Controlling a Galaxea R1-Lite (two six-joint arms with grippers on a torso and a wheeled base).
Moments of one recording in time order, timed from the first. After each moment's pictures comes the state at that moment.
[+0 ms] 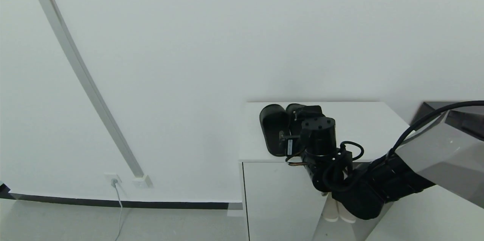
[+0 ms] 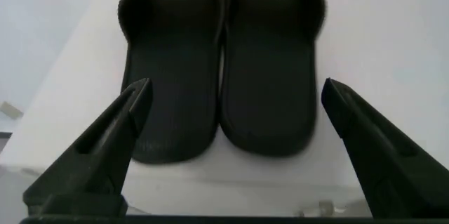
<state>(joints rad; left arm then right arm) 0.00 0.00 0.00 0.00 0.00 0.01 0.72 2.12 -1.03 -0.88 -0.66 0.17</state>
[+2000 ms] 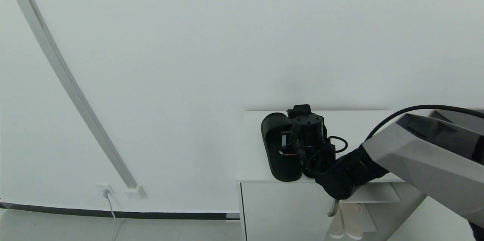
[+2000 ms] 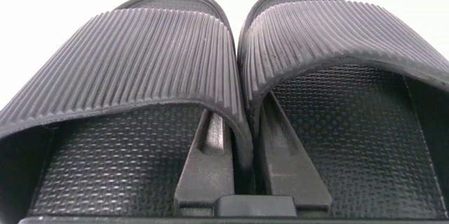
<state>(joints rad) 0.00 0.00 0.00 0.00 0.00 0.01 0.66 2.28 -1.22 -0.88 -0.58 0.11</state>
